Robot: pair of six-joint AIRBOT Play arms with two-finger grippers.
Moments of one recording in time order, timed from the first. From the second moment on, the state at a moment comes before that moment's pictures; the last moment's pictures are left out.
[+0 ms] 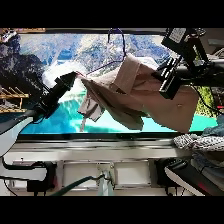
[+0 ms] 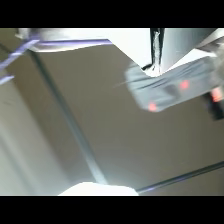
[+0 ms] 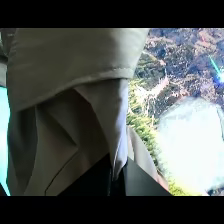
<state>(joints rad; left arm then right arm) -0.05 -1.54 0.70 -0.90 -1.34 -0.12 0.29 -0.97 1.54 -1.28 1.41 0.74</state>
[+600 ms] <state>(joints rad) 0.08 -1.38 1.08 -0.46 -1.41 -0.07 0.29 -0.98 1.54 -1.37 1.46 0.74</state>
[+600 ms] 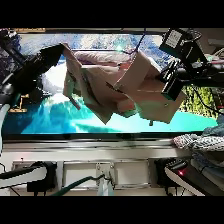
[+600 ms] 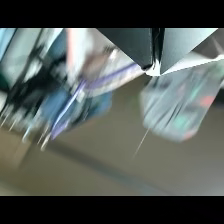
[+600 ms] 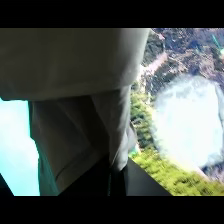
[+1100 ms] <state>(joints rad) 0.13 -1.36 1.12 -0.19 -1.14 -0.10 0.29 -0.95 1.54 -1.41 1.49 0.72</state>
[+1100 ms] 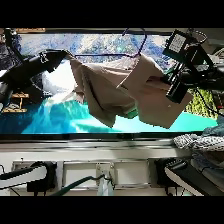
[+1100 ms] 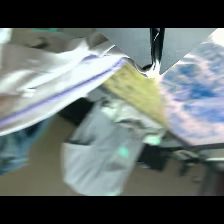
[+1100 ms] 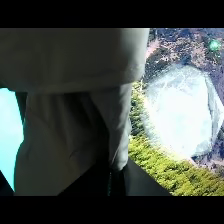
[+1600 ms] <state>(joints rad) 0.13 -1.36 1.12 -0.23 -0.96 -0.09 0.29 -0.95 1.46 -1.39 1.50 0.72</state>
